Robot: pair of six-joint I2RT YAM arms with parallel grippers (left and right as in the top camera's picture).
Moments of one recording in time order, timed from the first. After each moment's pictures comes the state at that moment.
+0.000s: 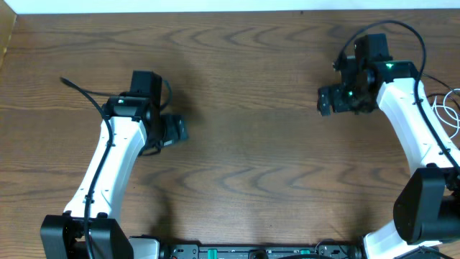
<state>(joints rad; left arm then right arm) -0.07 1.50 1.13 -1.11 -0.03 -0.41 0.06 1.74 1.40 -0.99 -0.12 -0.05</state>
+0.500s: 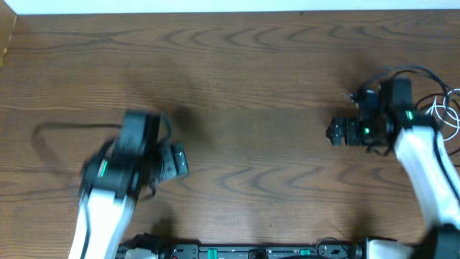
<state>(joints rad) -0.20 1.00 1.02 -1.22 -0.05 -0.43 -0.06 1.40 0.92 -0.73 -0.25 -0.03</state>
